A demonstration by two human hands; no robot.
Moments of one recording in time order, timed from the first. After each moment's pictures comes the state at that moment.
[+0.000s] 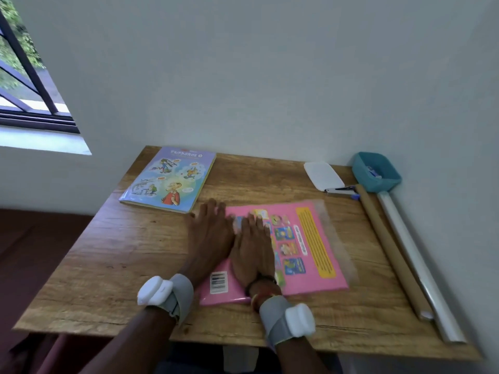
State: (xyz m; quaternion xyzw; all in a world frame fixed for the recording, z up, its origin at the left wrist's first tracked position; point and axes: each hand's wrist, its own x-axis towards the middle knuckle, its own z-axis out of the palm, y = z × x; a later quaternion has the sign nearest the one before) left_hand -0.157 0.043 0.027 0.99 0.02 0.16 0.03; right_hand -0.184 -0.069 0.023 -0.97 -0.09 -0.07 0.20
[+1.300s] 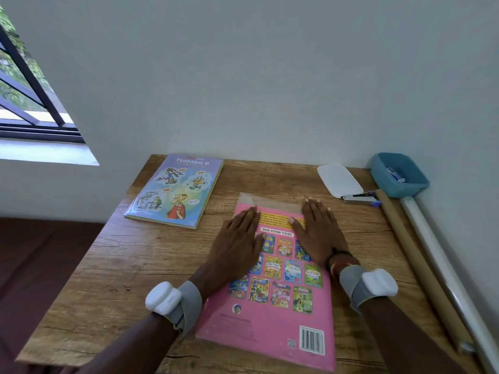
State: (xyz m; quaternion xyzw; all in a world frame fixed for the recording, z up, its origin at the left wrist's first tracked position) left_hand -0.134 0.027 0.023 0.97 -0.17 0.13 0.10; right_hand -0.085 -0.197 0.027 -0.99 -0.07 0.00 0.07
